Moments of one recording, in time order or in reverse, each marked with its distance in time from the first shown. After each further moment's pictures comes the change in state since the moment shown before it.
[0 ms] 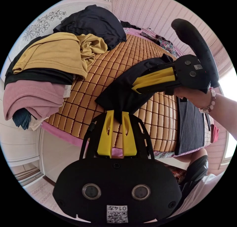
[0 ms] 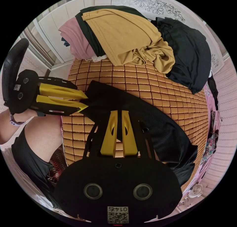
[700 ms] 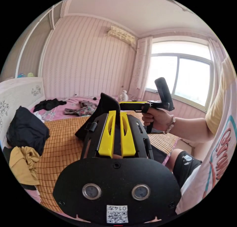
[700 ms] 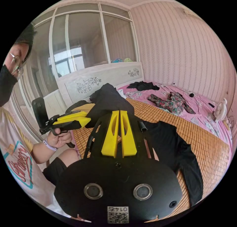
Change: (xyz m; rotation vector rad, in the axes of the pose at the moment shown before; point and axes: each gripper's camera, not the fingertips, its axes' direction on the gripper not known) left arm 0.268 -0.010 -0.126 0.587 0.574 0.695; right arm 0.033 0.402 -0.253 0.700 0.202 0.846
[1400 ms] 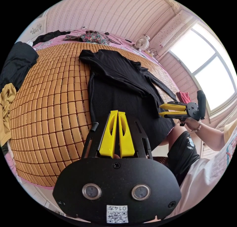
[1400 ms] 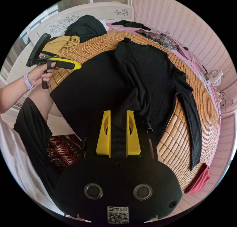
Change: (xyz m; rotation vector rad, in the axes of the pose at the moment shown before) left arm -0.097 0.104 0.149 -0.603 -0.110 -0.362; right arm 0.054 0.147 0.105 -0.672 0.168 -0.063
